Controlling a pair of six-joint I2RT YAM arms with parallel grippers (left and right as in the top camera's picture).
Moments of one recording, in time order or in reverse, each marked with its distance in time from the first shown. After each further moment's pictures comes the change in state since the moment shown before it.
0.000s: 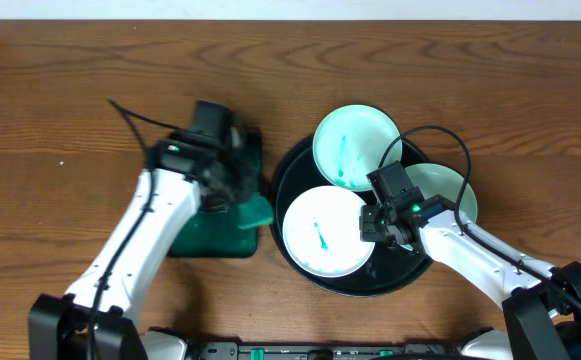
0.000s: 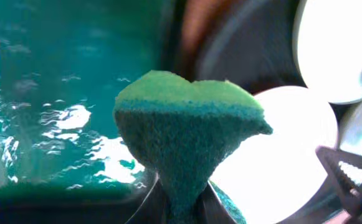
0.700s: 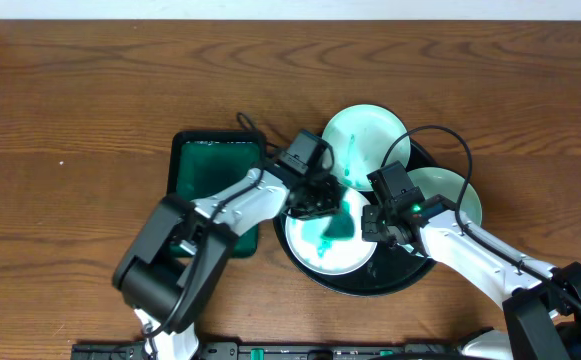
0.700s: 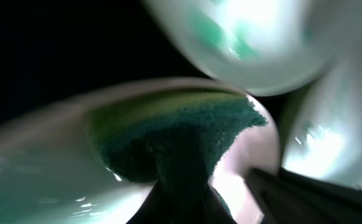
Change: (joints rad) left arm -0.311 0.413 -0.051 0.596 0.290 -0.235; right arm -0.001 -0.001 0.000 -0.010 0.023 0.011
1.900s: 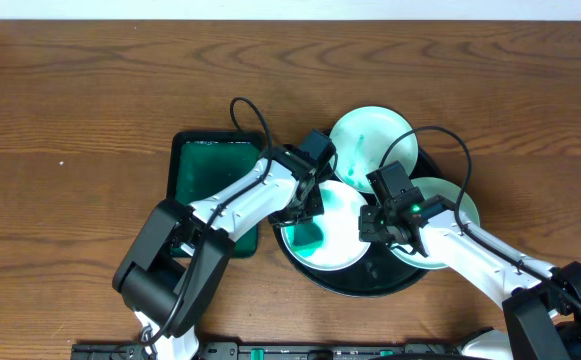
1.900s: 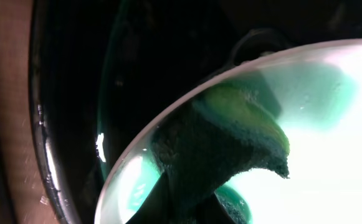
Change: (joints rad) left arm -0.013 -0.011 0.135 -0.470 -0.441 -0.068; right arm 0.001 0.000 0.000 0.006 -0.040 0.010
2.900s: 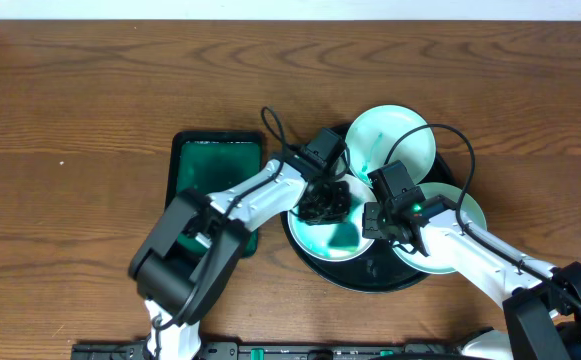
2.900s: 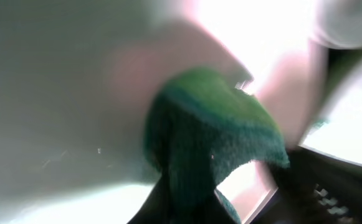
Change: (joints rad) left arm -0.023 0.064 0.007 0.187 0.359 0.110; right arm -0.003 0.000 0.001 0.003 0.067 0.021
